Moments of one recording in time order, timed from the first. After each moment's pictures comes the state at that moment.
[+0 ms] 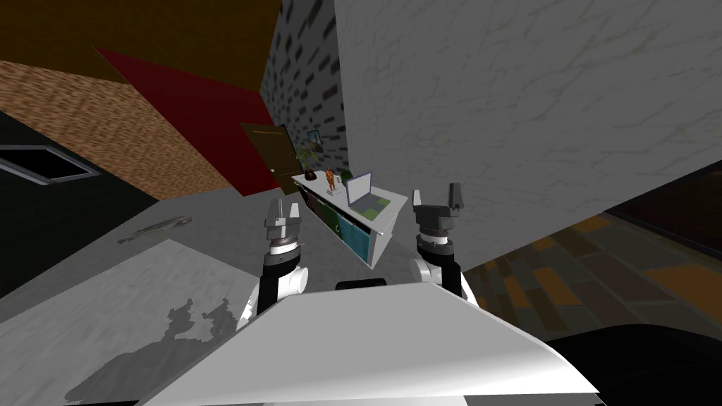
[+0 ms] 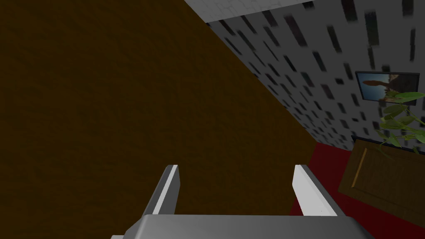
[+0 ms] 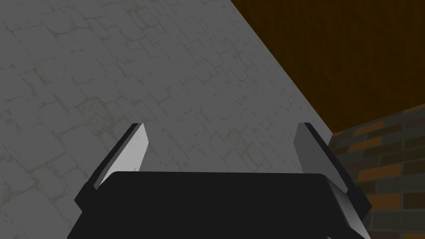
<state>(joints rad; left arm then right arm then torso) 0.46 0.02 -0.01 -2.26 -0.08 -0.55 0.06 0.45 -0.05 0.06 -2.36 0.03 -0.62 -0.16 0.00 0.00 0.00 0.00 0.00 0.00</state>
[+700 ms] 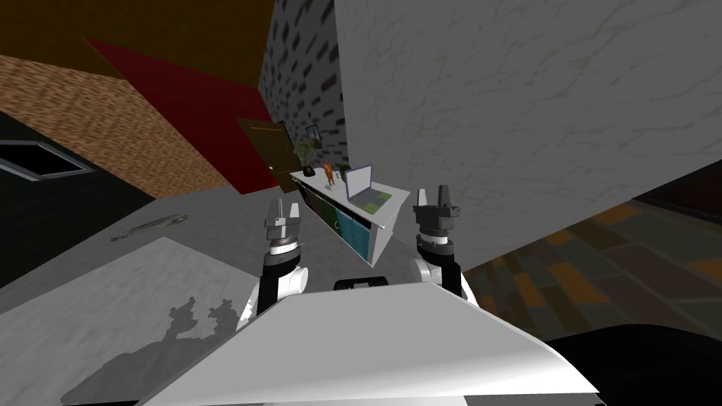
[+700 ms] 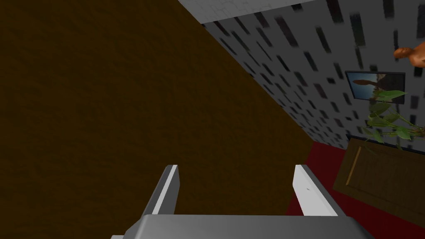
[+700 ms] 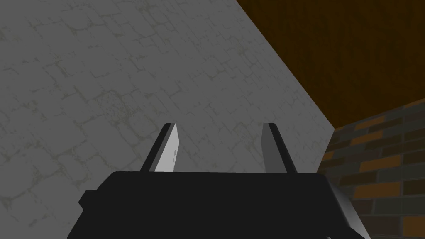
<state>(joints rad) 0.46 0.02 -0.01 -2.26 -0.08 -0.55 0.06 0.45 -0.05 0.06 -2.36 0.03 -0.62 -0.16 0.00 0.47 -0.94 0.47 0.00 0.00</state>
